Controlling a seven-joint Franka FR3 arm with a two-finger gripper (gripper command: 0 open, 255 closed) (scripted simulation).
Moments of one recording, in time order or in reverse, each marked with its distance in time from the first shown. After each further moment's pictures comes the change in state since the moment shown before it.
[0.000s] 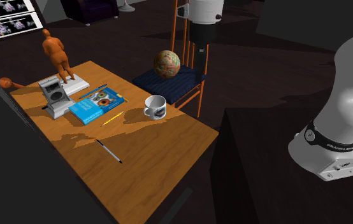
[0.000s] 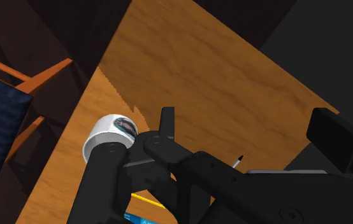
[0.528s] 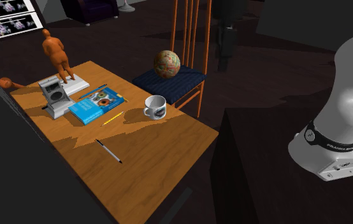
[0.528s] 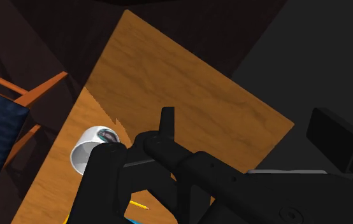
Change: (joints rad) arm -0.003 -0.276 0.112 -0.031 -0.026 -0.263 0.134
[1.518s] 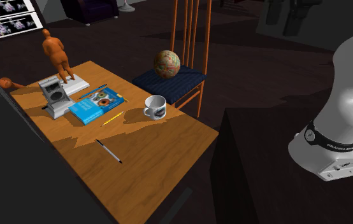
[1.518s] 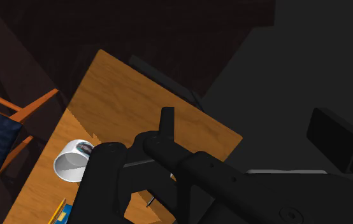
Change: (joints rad) arm 0.053 -0.249 0.170 0.143 0.098 -0.421 0.185
